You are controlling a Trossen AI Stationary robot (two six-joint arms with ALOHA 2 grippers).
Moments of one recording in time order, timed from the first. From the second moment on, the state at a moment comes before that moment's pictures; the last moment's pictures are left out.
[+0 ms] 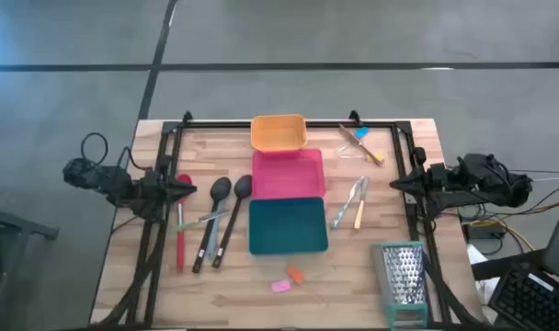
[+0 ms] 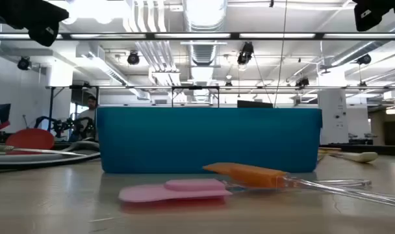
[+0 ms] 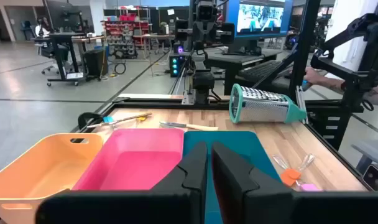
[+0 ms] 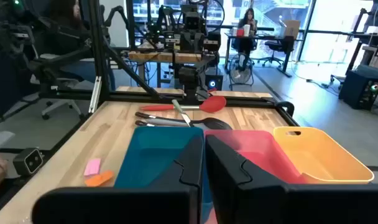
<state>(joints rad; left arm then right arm) -0.41 0.10 0.44 -0.45 -0.46 -0.04 0.11 0.09 0.59 -0.60 0.06 0.00</state>
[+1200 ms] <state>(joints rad) -0.41 0.10 0.44 -0.45 -0.46 -0.04 0.11 0.13 0.56 -0.22 0.06 0.04</state>
